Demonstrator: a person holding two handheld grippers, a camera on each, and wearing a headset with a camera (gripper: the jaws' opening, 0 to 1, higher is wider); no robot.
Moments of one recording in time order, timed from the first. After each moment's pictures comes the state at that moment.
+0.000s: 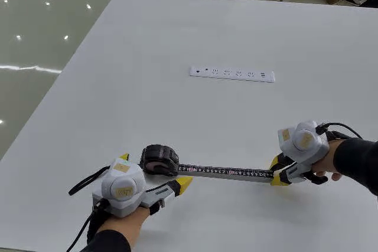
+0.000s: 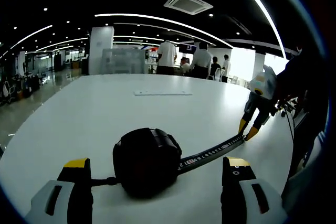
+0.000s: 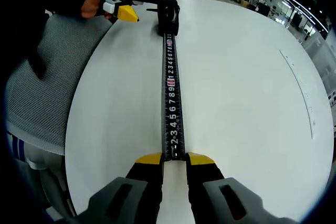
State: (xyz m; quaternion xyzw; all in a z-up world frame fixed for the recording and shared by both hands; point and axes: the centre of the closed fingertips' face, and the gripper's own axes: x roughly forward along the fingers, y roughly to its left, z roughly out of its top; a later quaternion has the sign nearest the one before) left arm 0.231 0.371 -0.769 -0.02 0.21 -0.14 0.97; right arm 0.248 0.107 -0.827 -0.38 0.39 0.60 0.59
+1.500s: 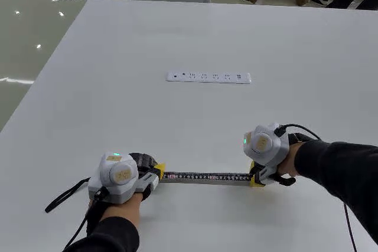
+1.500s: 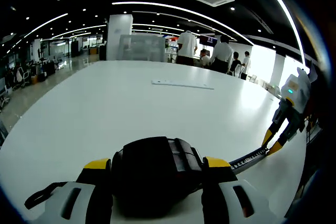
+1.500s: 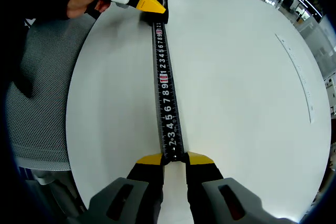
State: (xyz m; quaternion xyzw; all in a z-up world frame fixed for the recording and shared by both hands) left arm 0.266 0.378 -0.796 -0.07 0.28 -0.06 0.96; right arm 0.241 0.109 -0.829 -0.40 0.46 0.53 0.60
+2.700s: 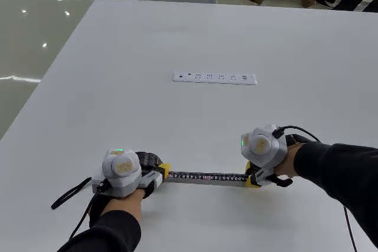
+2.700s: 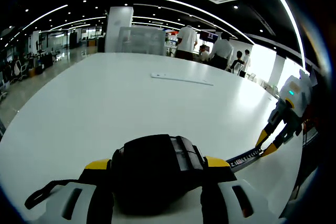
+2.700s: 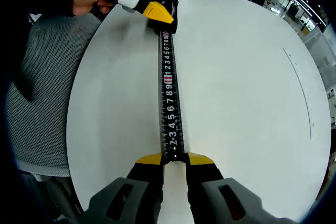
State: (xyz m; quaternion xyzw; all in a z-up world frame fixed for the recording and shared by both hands) left arm 0.264 0.378 -0.798 -0.06 0.30 -0.07 0.95; right arm 0.241 0.135 -0.829 -0.40 0.43 0.55 0.59
